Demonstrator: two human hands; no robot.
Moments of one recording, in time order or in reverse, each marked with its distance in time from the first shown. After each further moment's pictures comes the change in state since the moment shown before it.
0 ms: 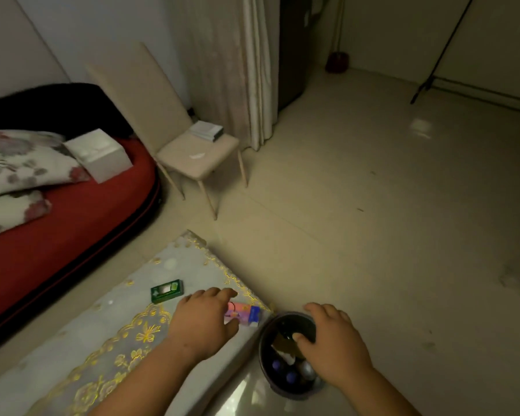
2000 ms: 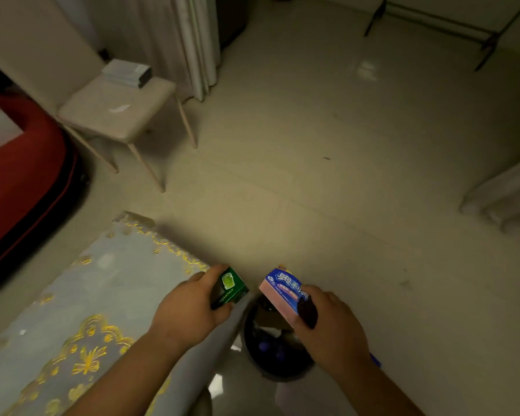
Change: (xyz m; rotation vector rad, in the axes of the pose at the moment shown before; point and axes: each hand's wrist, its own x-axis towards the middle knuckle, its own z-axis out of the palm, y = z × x) left_hand 0.135 -0.043 0.138 -0.280 -0.037 0.158; right_hand 0.067 0.051 0.119 0.118 0.121 0.299
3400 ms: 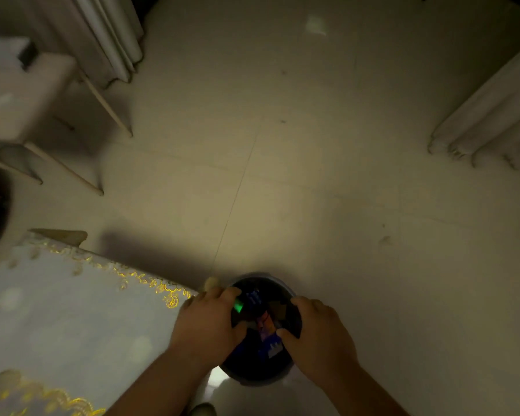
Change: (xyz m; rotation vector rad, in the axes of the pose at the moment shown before) left_hand 0.057 0.069 0.147 0.354 -0.303 0.112; right_hand 0.014 0.112 0.067 0.020 -0.162 0.238
